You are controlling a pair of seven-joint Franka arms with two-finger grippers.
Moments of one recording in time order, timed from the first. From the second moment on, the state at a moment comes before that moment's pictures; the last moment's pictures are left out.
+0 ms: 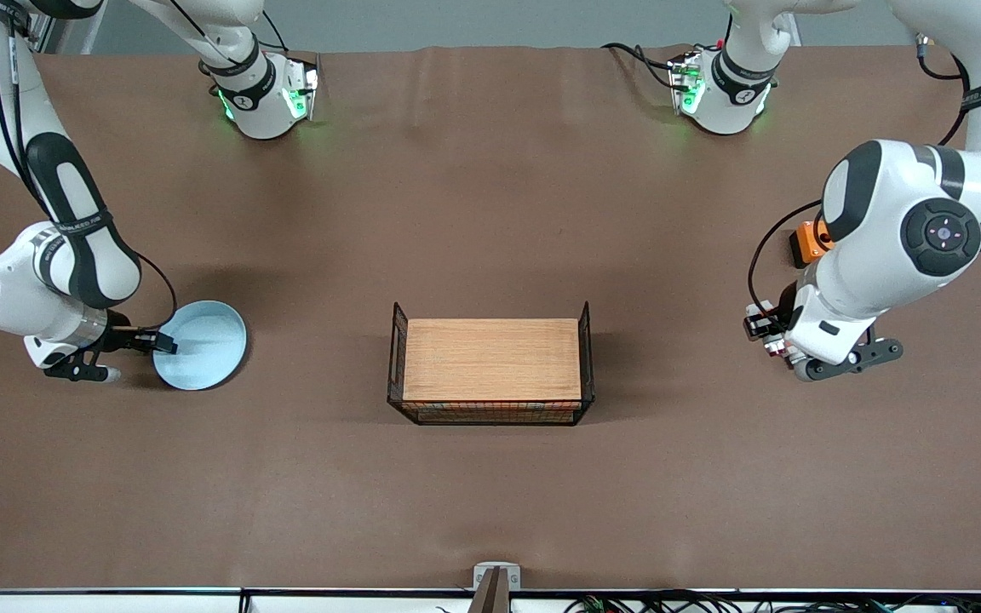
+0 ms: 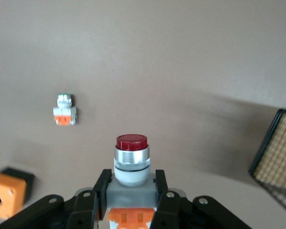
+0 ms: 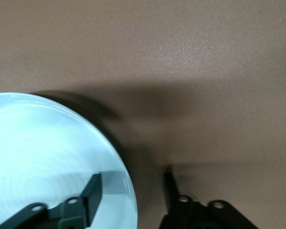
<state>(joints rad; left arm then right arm) -0.06 0.26 -0.16 -1.73 0.04 1.94 -0.58 -0.25 0.54 -0.03 -2.00 0.18 2.47 -0.31</state>
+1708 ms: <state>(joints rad) -0.12 0.31 -0.37 -1.55 0.04 1.94 -1.49 -0.22 0.40 -0.02 -1.65 0.17 1.81 0.03</state>
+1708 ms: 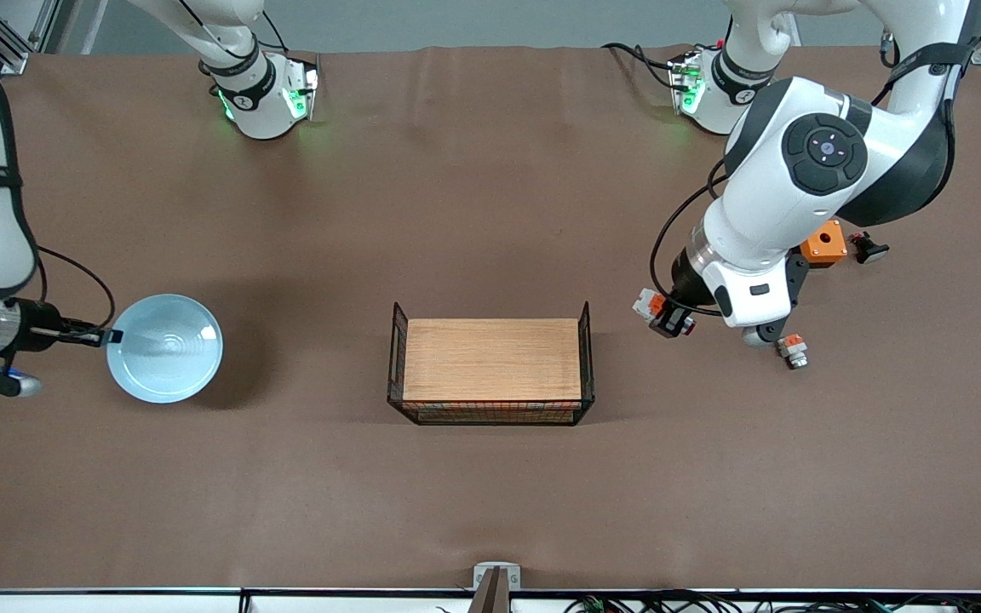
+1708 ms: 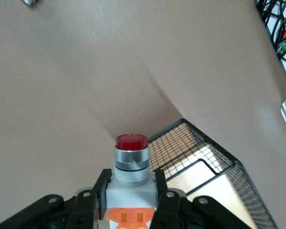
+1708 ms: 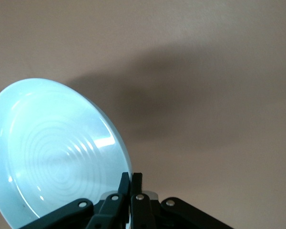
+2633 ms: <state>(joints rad) -0.19 0.31 -0.37 -1.48 0.04 1.95 -1.78 0.24 0.21 -0.01 -1.40 0.17 1.45 1.35</state>
